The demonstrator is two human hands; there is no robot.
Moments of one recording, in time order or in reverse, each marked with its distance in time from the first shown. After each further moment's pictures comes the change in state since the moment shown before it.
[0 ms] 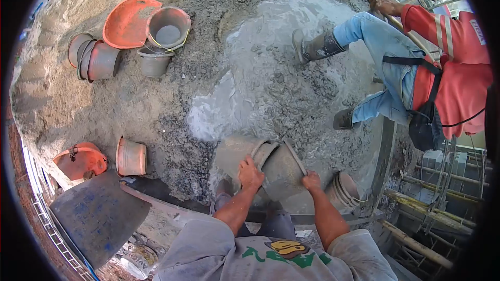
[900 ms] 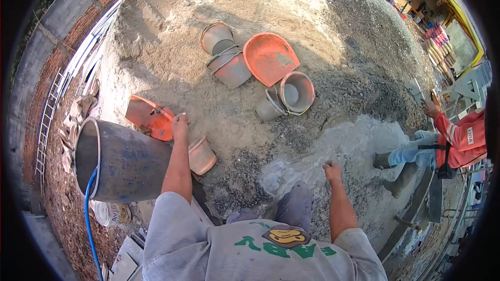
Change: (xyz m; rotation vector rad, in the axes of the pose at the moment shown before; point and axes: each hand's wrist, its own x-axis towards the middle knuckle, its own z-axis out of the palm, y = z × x) left_hand 0.045 -0.308 -0.577 -1.240 1.138 -0.326; right_hand 0.065 -0.494 -0.162 0.043 0.148 -0.647
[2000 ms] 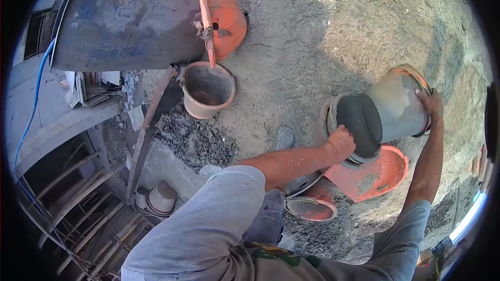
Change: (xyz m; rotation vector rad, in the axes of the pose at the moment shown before) left_hand 0.386 -0.074 0.322 1.001 -0.428 0.173; right_hand 0.575 -0.889 0.424 -0.989 -0.355 -1.125
